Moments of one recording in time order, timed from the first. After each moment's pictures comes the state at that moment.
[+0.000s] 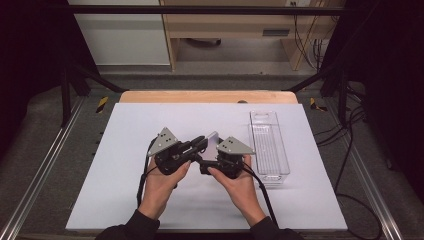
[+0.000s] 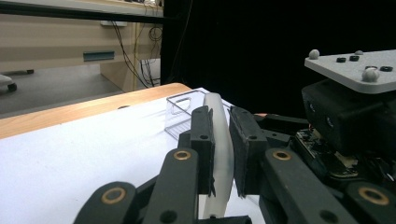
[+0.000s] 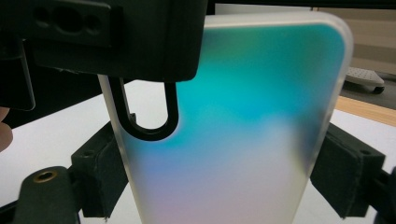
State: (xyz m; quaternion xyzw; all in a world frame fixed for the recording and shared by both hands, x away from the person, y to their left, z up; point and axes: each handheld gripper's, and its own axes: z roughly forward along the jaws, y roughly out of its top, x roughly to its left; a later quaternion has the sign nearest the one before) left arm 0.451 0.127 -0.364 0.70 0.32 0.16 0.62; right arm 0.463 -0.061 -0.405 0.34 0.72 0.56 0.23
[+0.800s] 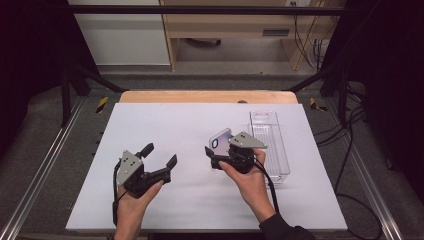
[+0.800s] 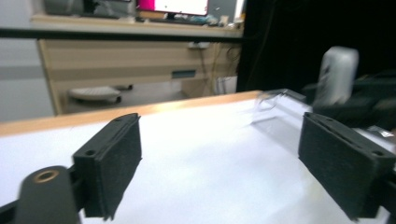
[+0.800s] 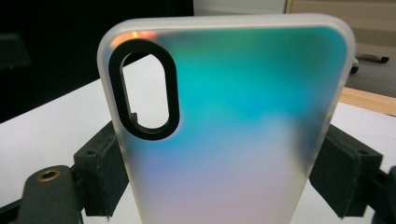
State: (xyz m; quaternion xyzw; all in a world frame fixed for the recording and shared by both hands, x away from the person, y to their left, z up) left arm 0.409 0.203 -0.410 0.64 0.40 0.31 0.58; right arm 0.469 -0.090 -0.396 0.38 0.72 0.54 0.23
